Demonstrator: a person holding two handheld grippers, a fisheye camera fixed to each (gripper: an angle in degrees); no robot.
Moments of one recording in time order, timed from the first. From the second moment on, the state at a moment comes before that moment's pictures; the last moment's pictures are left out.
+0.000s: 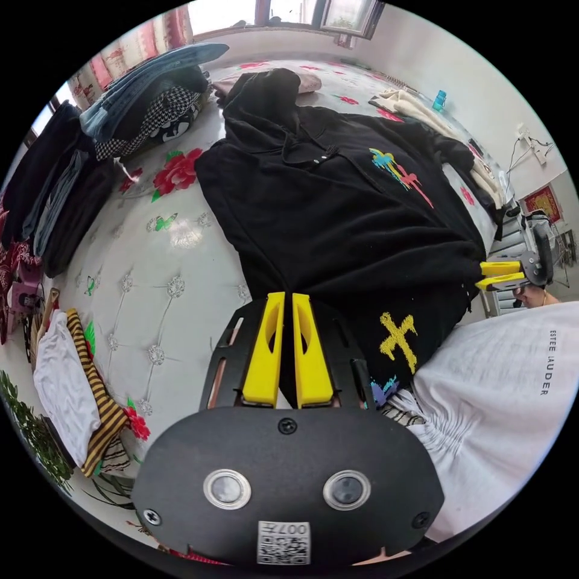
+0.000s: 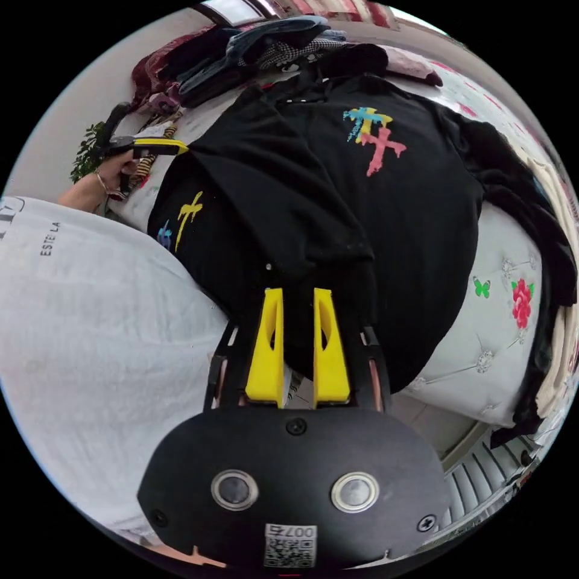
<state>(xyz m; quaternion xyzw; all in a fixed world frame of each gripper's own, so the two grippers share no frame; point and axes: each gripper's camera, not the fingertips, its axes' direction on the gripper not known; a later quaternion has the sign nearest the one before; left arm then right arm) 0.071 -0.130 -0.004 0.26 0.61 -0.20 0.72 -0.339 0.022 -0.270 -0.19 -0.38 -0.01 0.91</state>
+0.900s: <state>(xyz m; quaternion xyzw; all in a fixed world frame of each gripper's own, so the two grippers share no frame) 0.085 -0.114 0.067 0.27 0.60 -0.23 0.72 -0.275 0.011 -0.282 -0.17 -0.40 -0.03 0.90</state>
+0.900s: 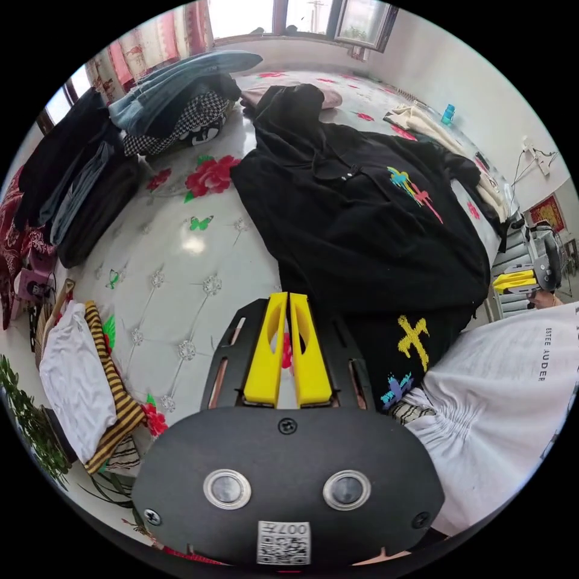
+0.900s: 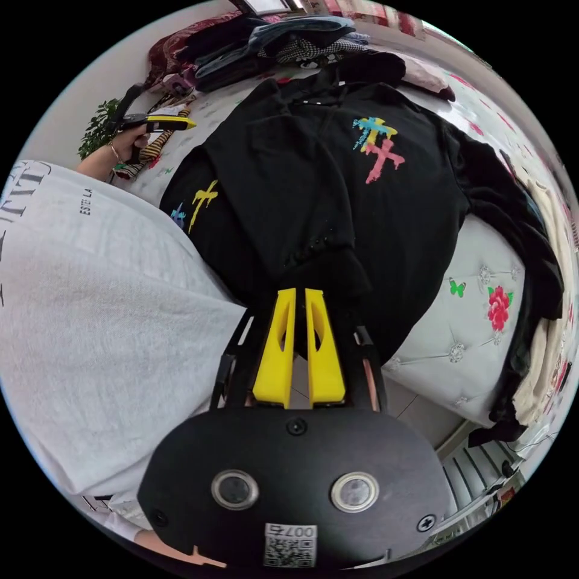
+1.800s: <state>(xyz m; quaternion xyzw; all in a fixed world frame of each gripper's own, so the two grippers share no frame) 0.032 -0.240 0.243 0.21 0.61 -0.35 0.68 -0.195 -0.008 -0.157 -0.18 -0.48 0.13 0.85</state>
